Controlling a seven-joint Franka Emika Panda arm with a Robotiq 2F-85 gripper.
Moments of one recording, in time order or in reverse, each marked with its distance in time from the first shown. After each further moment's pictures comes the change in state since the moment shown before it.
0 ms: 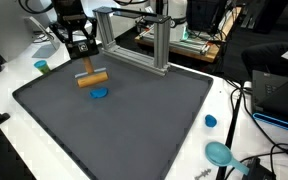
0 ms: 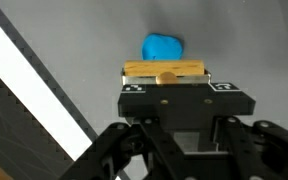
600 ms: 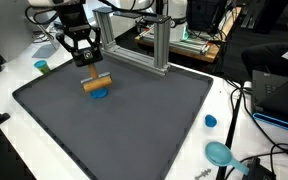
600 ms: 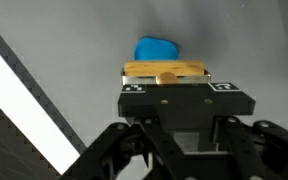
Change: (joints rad) arm -0.001 0.048 0.006 -0.001 -0.001 0.008 -0.028
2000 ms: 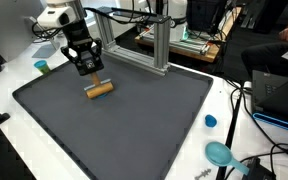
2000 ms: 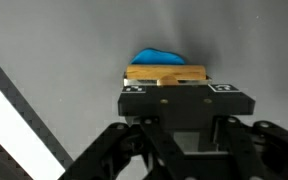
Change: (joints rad) arm -0.011 0.078 -0.004 0.000 -0.016 0.059 -0.029
